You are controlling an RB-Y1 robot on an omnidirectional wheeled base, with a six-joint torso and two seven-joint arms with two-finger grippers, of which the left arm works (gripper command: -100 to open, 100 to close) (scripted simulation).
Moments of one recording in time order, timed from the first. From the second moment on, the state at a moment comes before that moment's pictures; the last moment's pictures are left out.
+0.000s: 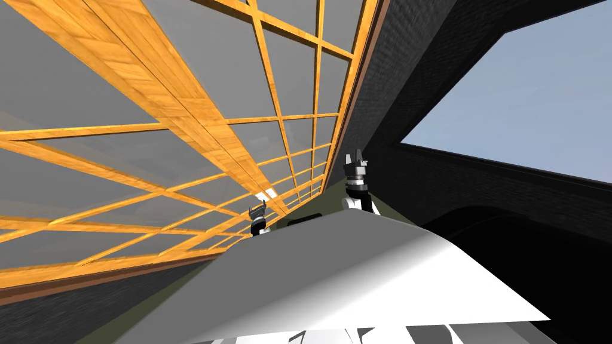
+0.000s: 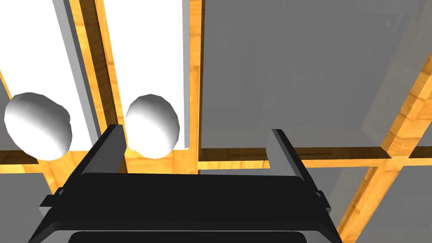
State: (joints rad) arm -0.02 0.02 0.51 -0.71 -0.21 -0.81 -1.42
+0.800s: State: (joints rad) arm -0.01 0.00 0.49 -0.77 -0.22 -0.79 -1.41
